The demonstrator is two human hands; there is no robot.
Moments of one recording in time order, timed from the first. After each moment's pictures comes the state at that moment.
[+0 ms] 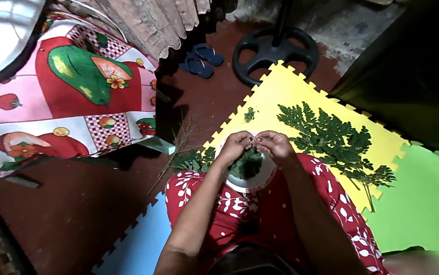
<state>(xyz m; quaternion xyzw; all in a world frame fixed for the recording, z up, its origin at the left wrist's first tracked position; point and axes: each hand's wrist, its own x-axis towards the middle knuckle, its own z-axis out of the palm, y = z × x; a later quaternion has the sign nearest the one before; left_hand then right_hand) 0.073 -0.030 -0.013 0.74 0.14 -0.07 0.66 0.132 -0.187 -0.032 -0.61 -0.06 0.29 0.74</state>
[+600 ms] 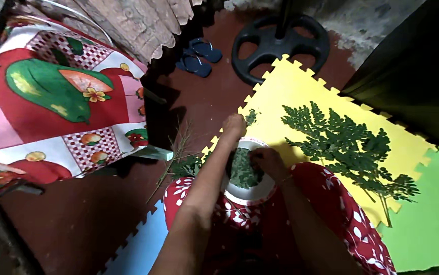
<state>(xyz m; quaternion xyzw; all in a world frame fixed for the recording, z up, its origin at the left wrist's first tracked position) 0.190 0.000 -0.057 0.92 0.20 -0.20 0.27 0.149 -0.168 -0.043 -0.80 -0.14 0.44 0.38</state>
